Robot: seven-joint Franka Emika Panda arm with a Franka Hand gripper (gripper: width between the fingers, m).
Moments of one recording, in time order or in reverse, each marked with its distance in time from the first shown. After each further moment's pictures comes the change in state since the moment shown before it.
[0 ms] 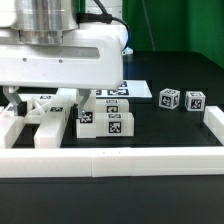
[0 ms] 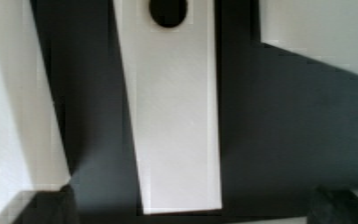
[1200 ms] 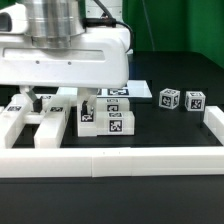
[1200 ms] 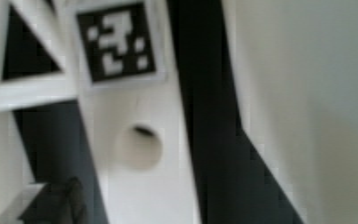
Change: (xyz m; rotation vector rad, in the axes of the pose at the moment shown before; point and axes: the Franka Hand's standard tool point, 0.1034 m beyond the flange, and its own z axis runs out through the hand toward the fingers) arm -0.048 -0.013 0.014 0.032 -0.064 0.076
